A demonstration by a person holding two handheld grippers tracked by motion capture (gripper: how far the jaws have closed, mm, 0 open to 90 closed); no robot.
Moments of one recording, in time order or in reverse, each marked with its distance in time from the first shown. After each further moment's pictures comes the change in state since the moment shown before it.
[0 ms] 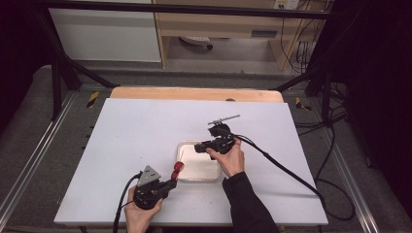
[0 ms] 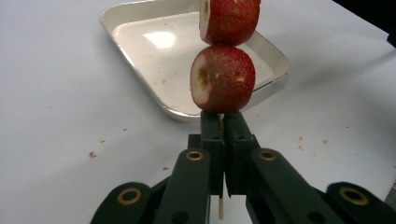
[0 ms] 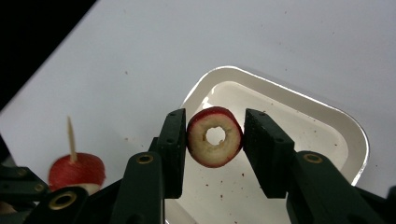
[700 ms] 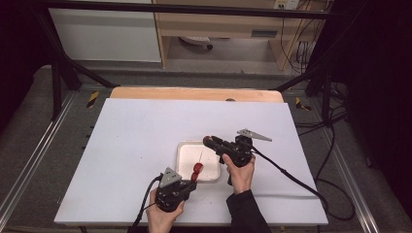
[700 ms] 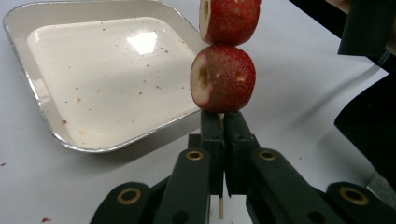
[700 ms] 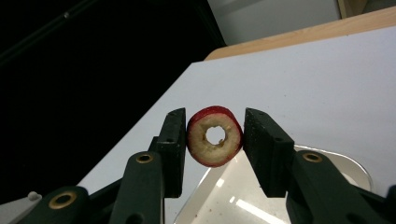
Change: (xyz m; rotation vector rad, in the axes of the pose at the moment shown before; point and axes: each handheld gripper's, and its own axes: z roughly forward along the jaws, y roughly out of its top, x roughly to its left) left arm -0.043 0.010 0.030 -0.016 -0.032 -0.060; right arm -0.017 -0.050 -0.028 -0.518 0.167 0.123
